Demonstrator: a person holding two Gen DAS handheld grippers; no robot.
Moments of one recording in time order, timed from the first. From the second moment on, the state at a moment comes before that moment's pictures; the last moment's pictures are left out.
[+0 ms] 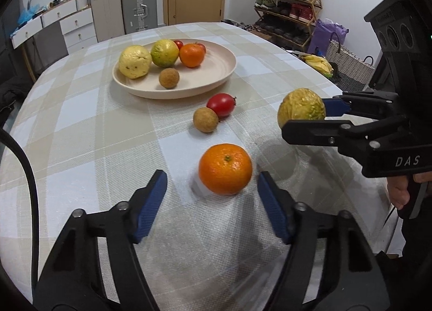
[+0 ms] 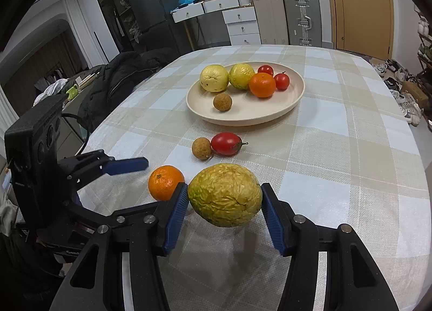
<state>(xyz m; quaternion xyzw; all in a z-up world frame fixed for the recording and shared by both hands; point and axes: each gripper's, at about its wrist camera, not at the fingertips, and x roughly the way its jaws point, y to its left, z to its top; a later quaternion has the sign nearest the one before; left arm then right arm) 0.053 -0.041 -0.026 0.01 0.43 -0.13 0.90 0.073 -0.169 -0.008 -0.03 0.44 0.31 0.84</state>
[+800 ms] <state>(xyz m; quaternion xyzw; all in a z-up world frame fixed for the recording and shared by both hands) 0.051 -0.035 -0.015 -0.01 0.40 -0.14 0.91 0.072 -0.172 -0.004 -0.03 0.42 0.31 0.85</state>
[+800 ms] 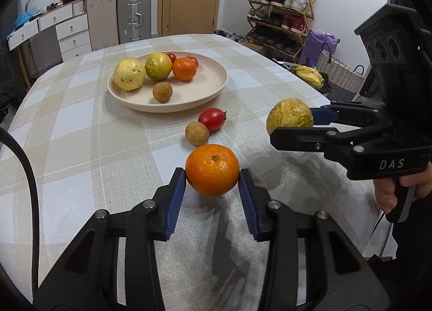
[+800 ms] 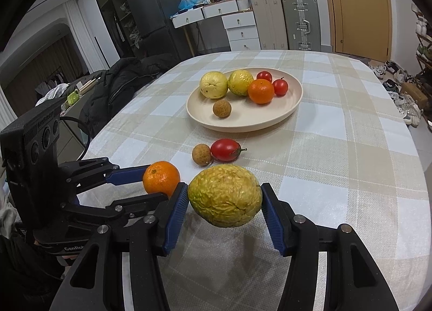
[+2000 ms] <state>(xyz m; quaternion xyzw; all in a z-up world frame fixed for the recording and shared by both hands) 0.052 -0.008 -0.005 -0.03 0.36 -0.10 0.93 0.073 -0.170 -0.014 -0.02 0.42 0.31 0.85</state>
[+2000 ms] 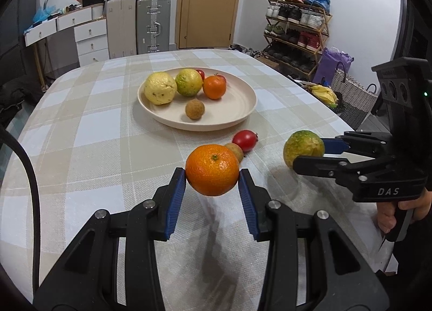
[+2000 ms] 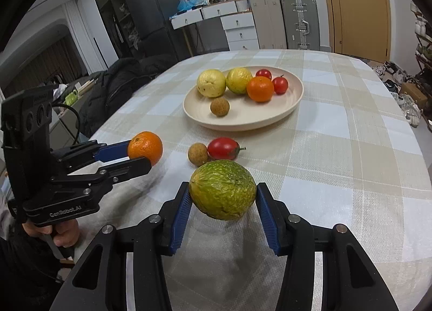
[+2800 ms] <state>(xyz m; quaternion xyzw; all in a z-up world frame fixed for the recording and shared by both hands) 0.104 0.014 0.012 -0.04 0.32 -0.05 0.94 0.123 -0.177 0.010 0.05 0.38 0.27 0.88</state>
